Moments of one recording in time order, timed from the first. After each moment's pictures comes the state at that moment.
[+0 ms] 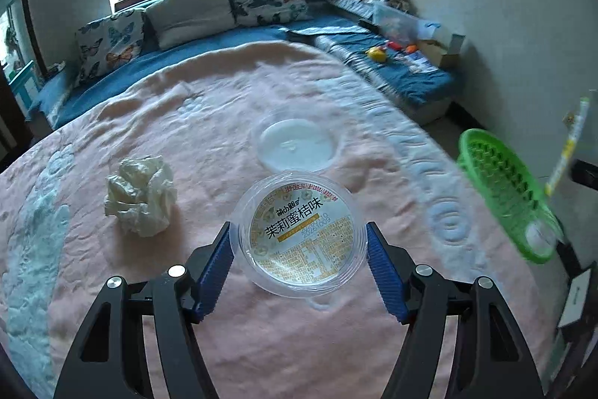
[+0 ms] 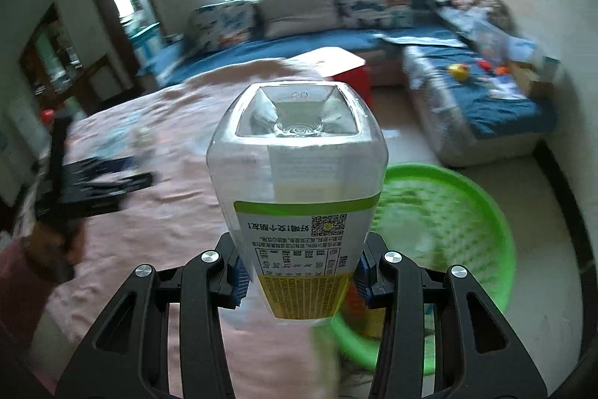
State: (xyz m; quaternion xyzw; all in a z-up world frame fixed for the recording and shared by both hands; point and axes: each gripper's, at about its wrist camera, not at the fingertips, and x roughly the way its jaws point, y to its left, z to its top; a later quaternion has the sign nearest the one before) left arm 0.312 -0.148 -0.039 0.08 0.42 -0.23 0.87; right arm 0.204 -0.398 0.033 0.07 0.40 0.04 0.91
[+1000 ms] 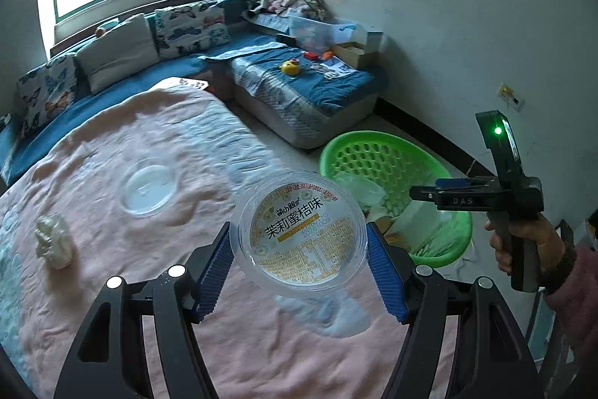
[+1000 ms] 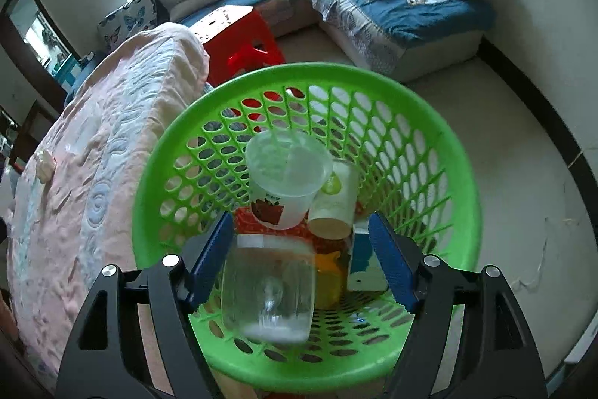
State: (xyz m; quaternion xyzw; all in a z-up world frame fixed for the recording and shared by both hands) left arm 0.234 -0.262 -0.002 0.11 0.38 -0.36 0.85; right arm 0.199 -0.503 -0.067 0.17 0.47 -0.08 0.86
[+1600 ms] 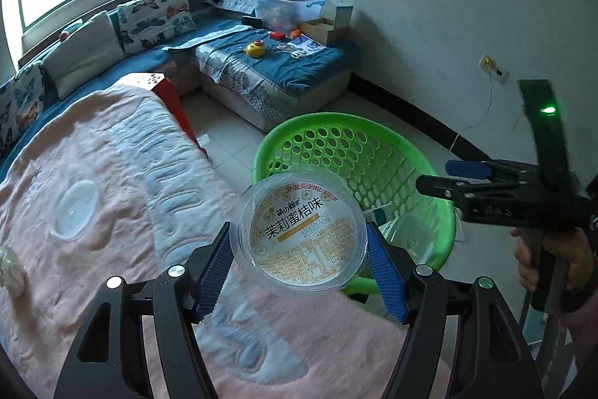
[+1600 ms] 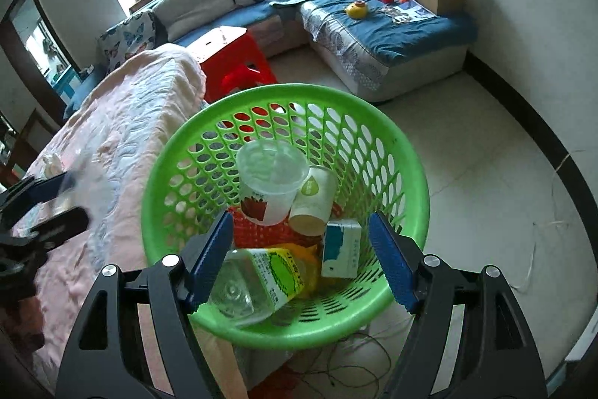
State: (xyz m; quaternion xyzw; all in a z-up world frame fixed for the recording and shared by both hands) left arm 0.230 -0.347 -0.033 0.15 0.40 -0.39 0.81; right arm 0.154 -0.516 -0.042 0.17 0.44 -0.09 0.88
